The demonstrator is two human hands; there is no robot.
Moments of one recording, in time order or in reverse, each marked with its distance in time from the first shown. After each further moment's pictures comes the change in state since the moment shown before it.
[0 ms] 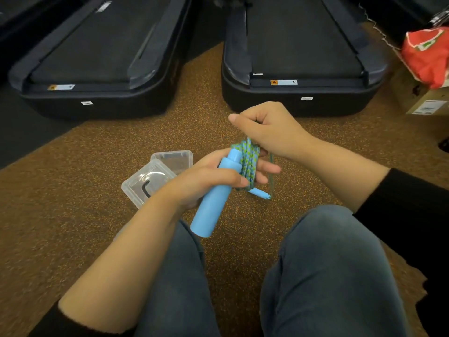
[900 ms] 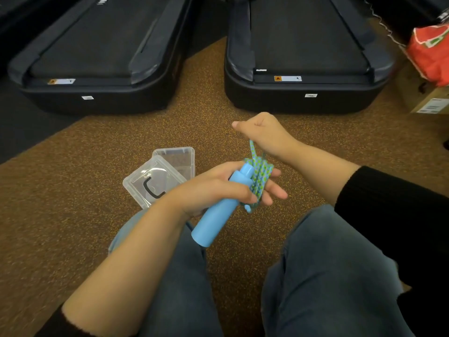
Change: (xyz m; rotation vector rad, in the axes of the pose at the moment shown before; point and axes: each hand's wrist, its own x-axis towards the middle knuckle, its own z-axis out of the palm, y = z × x) left_hand -0.005 -0.012 0.000 0.014 -0.092 -0.122; right_hand 0.019 0.039 0.023 0.060 0.009 0.171
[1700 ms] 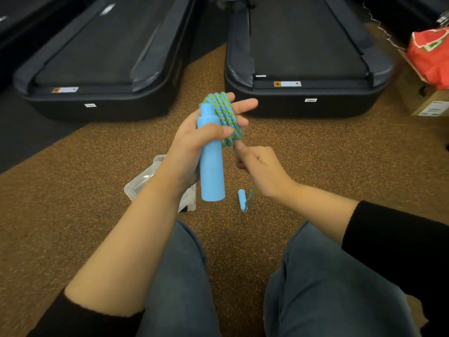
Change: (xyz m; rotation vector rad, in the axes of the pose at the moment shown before) left_hand 0.016 0.038 -0.025 -0.146 0.412 0.433; right_hand -0.040 0.007 0.032 0.123 0.084 -0.078
